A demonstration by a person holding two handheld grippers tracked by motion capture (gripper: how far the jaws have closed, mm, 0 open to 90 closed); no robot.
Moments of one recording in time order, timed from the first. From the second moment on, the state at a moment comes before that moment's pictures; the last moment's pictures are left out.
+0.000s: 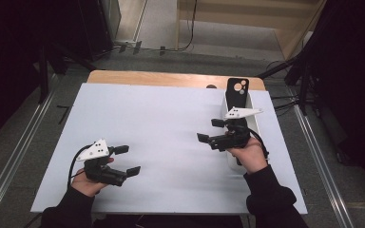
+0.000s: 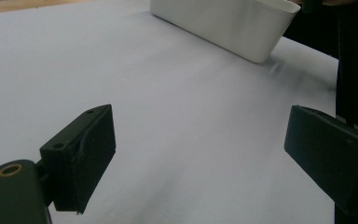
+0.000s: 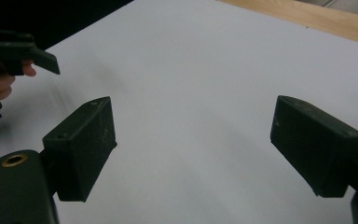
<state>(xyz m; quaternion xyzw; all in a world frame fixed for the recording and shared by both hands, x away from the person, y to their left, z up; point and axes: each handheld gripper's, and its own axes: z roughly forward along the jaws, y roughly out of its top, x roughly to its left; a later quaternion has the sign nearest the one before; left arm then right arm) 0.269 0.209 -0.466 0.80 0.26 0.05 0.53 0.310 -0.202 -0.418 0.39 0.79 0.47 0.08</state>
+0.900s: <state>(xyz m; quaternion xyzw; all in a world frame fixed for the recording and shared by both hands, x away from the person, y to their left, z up) 0.268 0.209 -0.465 0.80 0.26 0.05 0.53 0.274 -0.193 -0.438 0.32 0.82 0.46 0.05</state>
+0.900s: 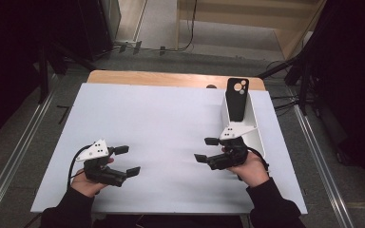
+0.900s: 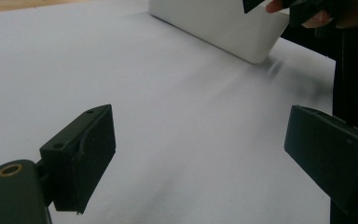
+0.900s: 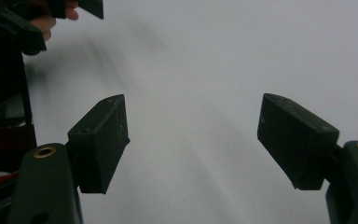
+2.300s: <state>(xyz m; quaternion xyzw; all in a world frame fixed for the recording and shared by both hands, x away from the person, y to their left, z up) 0.261 0.212 -0.465 0.81 0.26 0.04 0.53 0.223 -0.220 -0.479 0.31 0.85 0.43 0.02</state>
